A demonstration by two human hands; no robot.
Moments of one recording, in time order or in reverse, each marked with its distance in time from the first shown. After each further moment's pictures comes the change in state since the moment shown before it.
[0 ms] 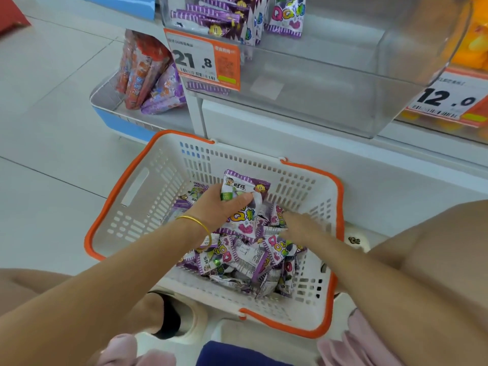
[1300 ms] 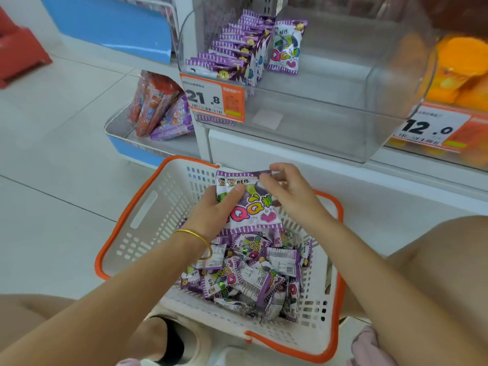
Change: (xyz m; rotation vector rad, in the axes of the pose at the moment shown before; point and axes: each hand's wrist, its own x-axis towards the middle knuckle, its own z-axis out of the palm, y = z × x) left_hand -0.005 0.020 -0.013 -0.282 0.150 0.099; right_hand -0.092 -0.080 -0.124 1.033 0.431 -0.318
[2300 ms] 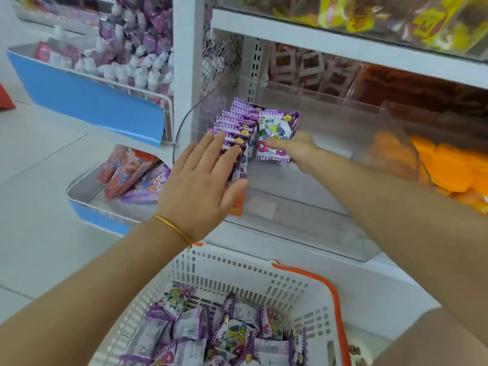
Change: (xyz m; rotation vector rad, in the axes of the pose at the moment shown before) left_hand 0.101 0.137 -0.040 1.185 0.290 0.927; right_hand 0.244 -0.090 -0.106 -0.034 0.301 0.059
